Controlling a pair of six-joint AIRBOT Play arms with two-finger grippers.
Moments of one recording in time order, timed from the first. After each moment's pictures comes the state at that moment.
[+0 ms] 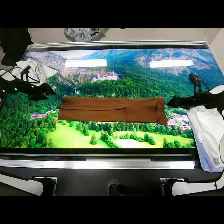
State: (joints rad) left arm 0.24 -1.70 1.66 1.13 -1.30 -1.48; right arm -0.41 -1.64 1.34 -0.97 1.18 0.88
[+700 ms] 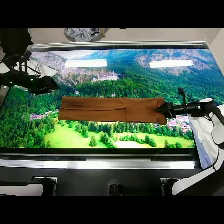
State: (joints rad) left arm 0.10 -1.54 1.66 1.13 -1.37 -1.48; right arm -0.42 -1.92 1.34 -0.65 1.42 0.82
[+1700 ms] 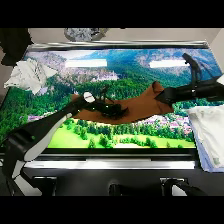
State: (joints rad) left arm -0.53 -1.88 1.52 0.66 -0.90 -1.49; right arm -0.17 -1.21 1.34 -0.83 1.41 1.14
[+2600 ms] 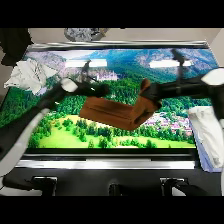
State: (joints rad) left arm -0.40 -1.59 1.52 0.93 -0.79 -1.52; right arm 0.03 -1.26 1.34 -0.70 1.26 1.24
